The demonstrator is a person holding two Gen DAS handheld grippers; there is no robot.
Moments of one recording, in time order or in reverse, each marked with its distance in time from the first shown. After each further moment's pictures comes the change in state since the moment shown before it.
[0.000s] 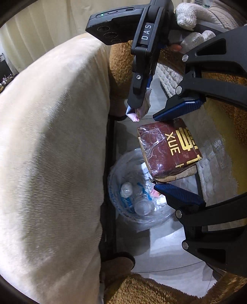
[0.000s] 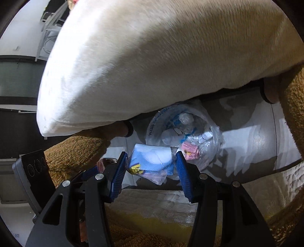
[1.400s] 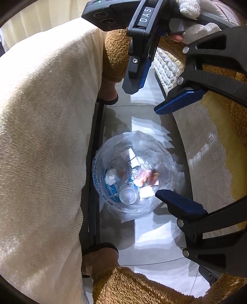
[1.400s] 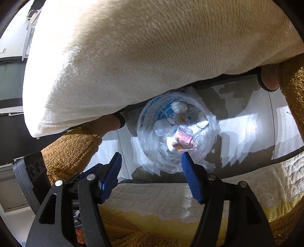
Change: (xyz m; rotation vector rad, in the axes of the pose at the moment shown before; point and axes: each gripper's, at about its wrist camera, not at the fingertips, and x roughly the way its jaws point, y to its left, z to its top) left arm 0.018 0.020 0.003 -0.070 0.093 0.073; right arm 0.018 0.004 0.004 0.027 0.061 -0.043
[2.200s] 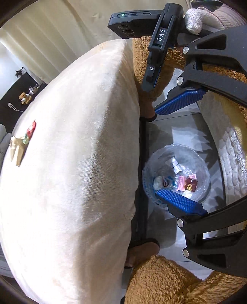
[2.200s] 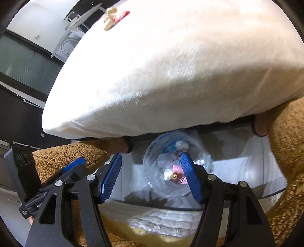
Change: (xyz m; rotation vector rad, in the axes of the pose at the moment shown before) left arm -0.085 -0.016 -0.026 0.108 -0.419 -0.060; right arm -0.076 0.020 -0.041 -0.224 -0.343 0.007
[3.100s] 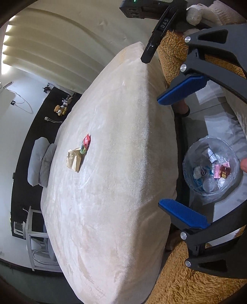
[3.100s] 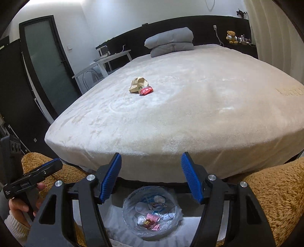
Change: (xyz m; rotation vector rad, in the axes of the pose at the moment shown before) left arm -0.081 -0.020 -0.004 0.126 -0.351 0.050; right arm -0.099 0.014 -0.013 -0.266 -0.450 -0.067
